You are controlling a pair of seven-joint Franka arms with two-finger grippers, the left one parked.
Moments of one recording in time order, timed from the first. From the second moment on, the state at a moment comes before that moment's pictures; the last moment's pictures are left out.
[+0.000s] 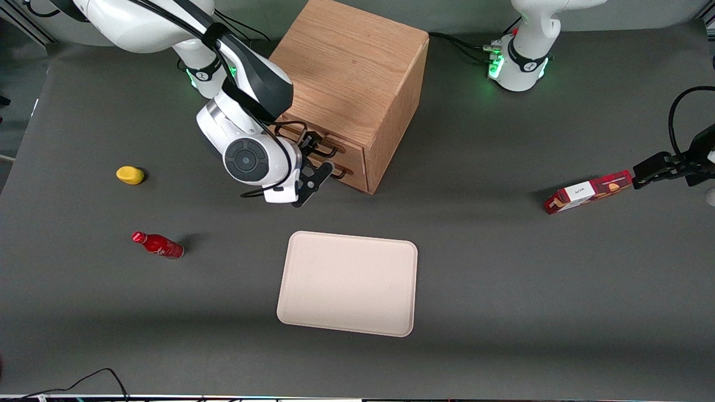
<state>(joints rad) 0.02 0.48 0.67 -1.62 0.04 1.67 -0.11</state>
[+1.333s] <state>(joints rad) -0.06 0.25 0.48 -1.42 0.02 1.49 -0.10</state>
